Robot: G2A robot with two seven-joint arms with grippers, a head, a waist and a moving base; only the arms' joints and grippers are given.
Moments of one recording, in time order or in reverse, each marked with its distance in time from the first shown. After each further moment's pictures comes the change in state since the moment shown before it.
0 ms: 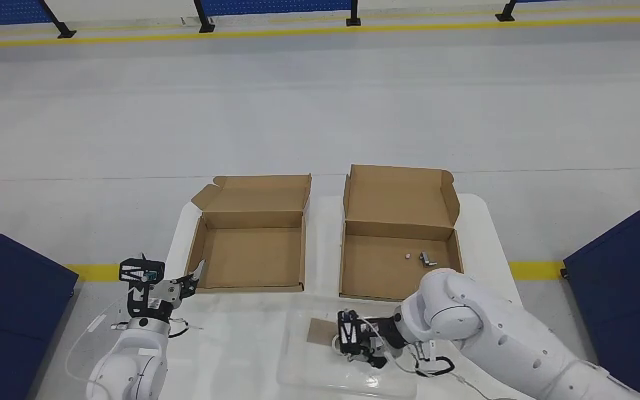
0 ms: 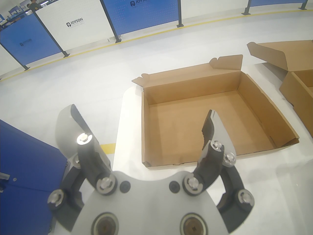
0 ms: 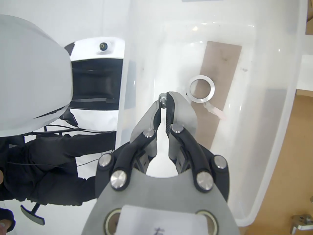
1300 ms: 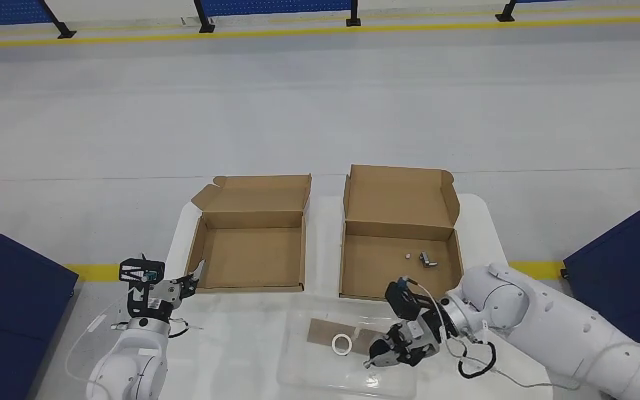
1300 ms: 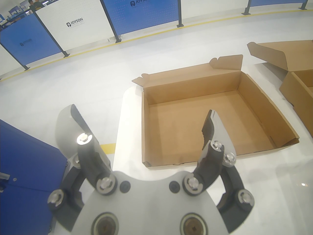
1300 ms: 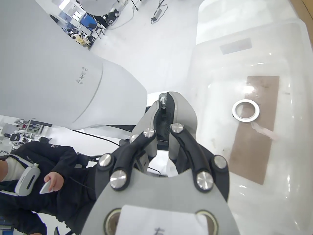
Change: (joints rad) left arm 0.000 0.000 0.000 0.000 0.000 0.000 0.000; right arm 0.245 0.237 -0.309 0.131 0.658 -0.240 -0.239
